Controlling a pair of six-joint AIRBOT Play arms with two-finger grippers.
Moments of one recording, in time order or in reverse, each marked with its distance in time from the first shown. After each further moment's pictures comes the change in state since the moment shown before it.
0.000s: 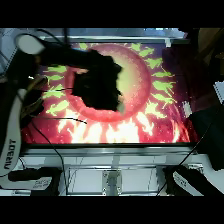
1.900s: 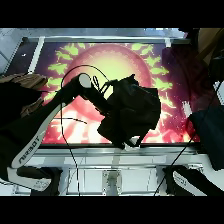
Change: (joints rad) left arm -0.113 -0.092 -0.333 0.165 -0.221 -0.026; right arm -0.008 -0.058 -0.024 -0.020 0.049 0.037
